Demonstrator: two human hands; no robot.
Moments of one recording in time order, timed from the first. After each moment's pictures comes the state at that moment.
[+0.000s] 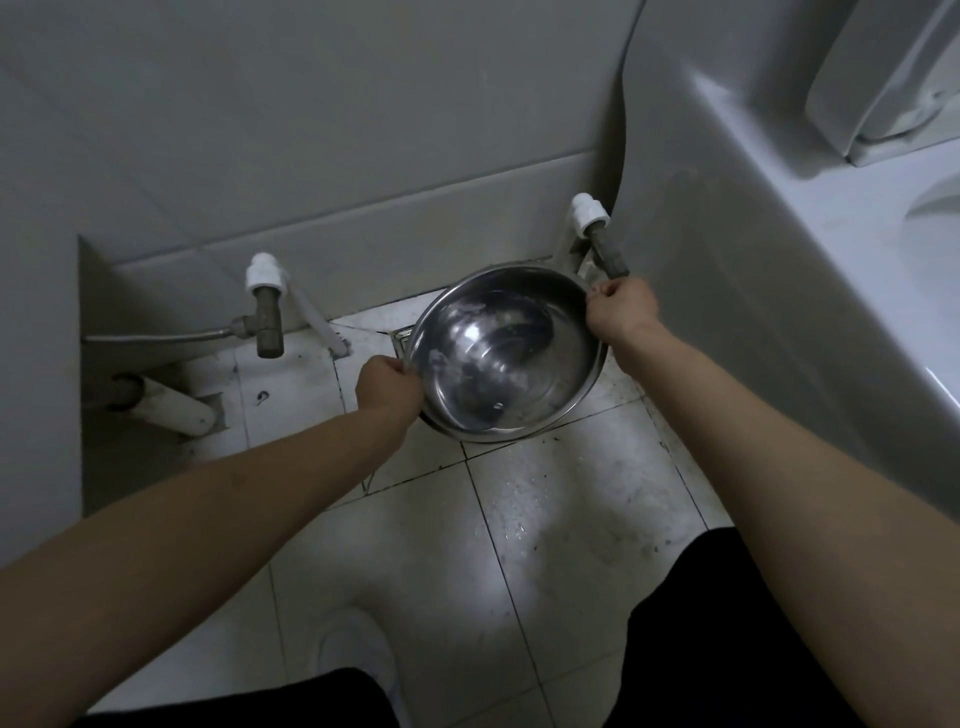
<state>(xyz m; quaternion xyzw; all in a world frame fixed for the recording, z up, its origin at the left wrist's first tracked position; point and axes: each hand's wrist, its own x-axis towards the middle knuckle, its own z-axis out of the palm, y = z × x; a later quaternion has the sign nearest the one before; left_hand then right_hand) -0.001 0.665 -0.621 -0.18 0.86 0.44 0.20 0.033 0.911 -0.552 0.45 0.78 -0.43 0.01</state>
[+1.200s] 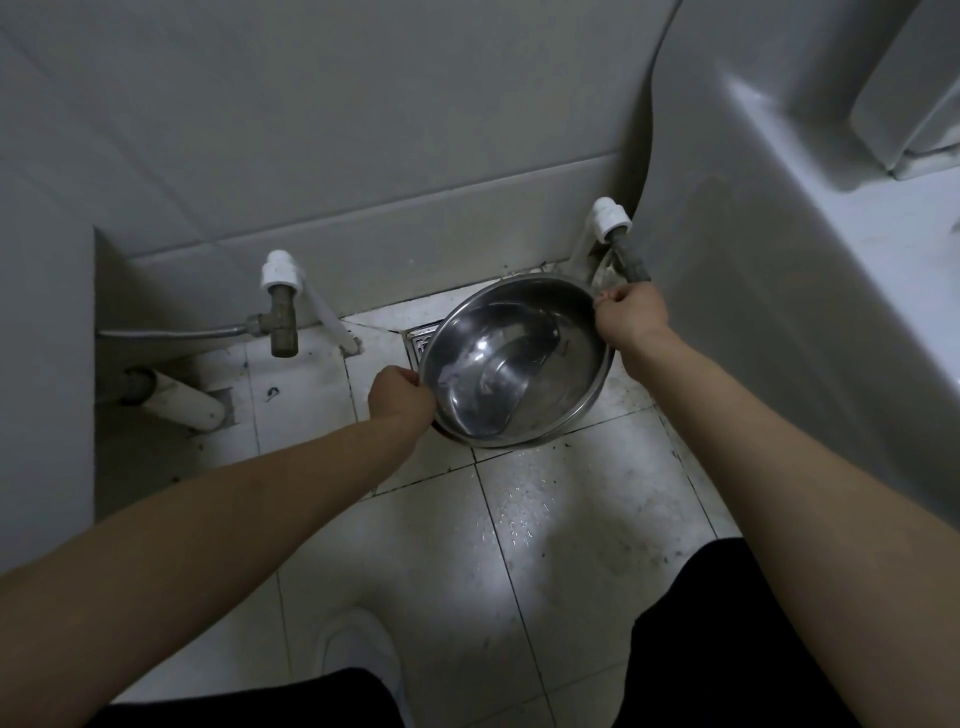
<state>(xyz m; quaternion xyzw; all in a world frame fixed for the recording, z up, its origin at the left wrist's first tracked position) 0.002 0.660 -0.631 -0.18 0.87 0.41 0.22 0.024 0.904 -0.553 0.46 0.77 -0.44 0.02</state>
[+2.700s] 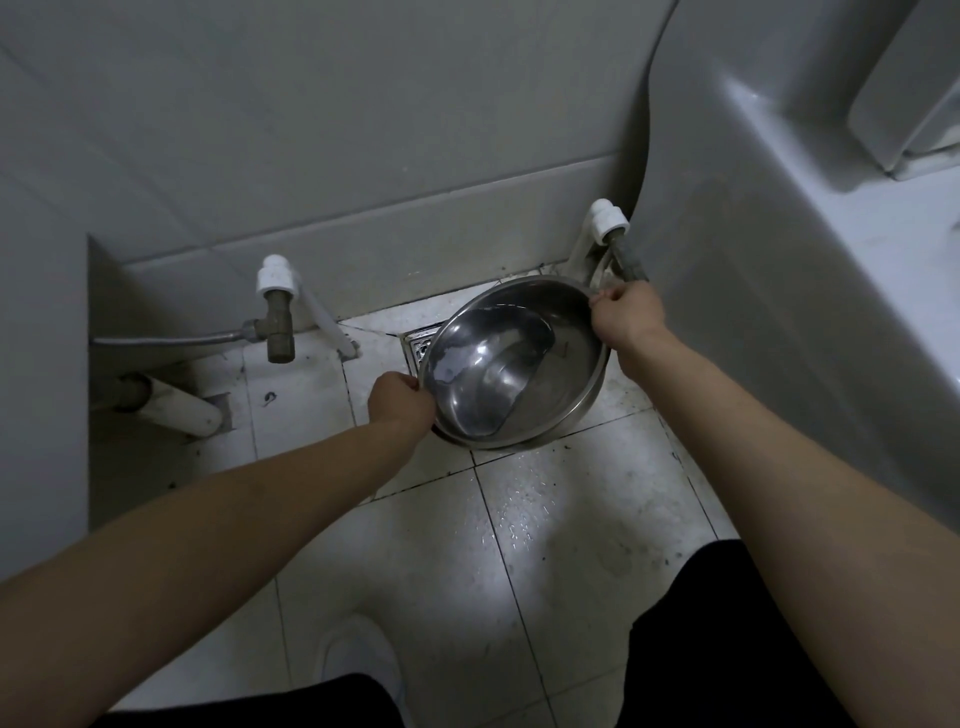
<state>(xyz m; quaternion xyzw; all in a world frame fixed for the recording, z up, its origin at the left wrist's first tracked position) 0.000 0.660 -0.634 -0.17 0.87 0.40 0.23 0.021 0.901 -0.546 0.46 0.77 -0.44 0.03</state>
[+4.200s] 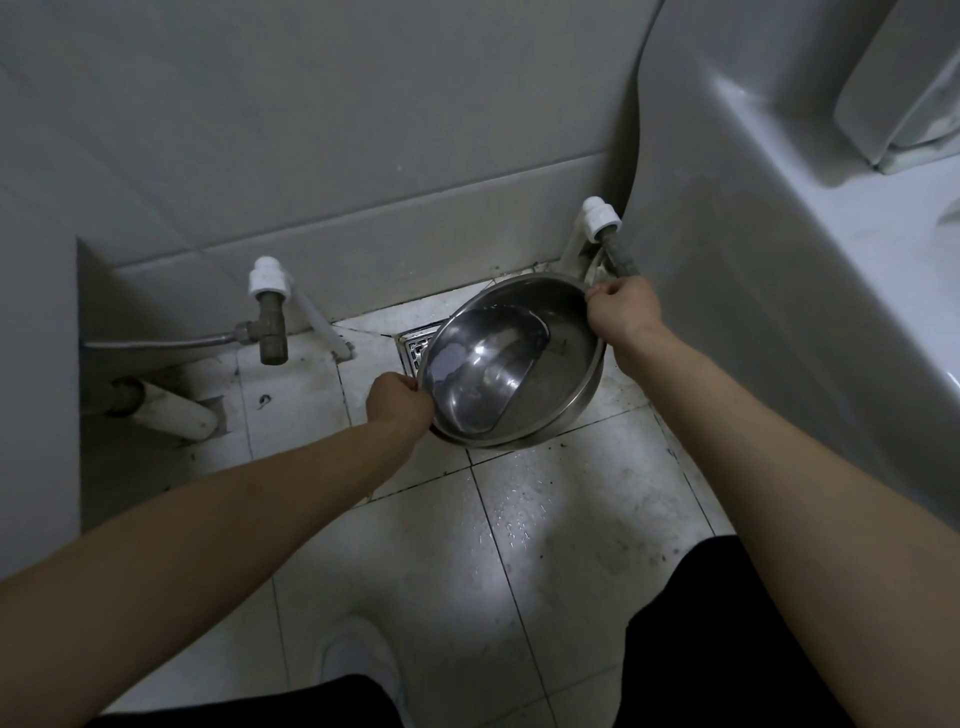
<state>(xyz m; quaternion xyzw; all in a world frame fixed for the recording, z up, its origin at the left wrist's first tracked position) 0.002 0.664 -0.634 -0.17 0.87 0.40 0.24 0.021 0.901 -0.544 0.46 0.76 -0.45 0.01</state>
